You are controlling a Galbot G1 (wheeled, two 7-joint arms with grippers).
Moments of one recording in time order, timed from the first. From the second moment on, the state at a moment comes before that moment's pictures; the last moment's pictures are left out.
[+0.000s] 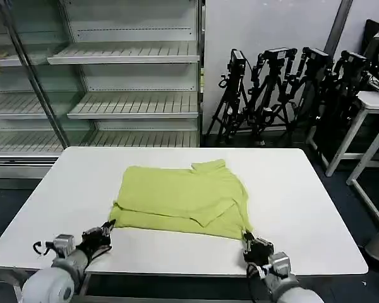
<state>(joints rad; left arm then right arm) 1.48 -1.11 -0.67 -2.07 -0.55 0.58 0.01 -1.55 1.08 0.33 2.25 0.27 -0.53 0.19</state>
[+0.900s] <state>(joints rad) 1.61 -1.10 -0.78 -2.23 -0.49 0.53 0.01 -1.50 1.10 0.35 2.35 0.29 -0.56 0.21</state>
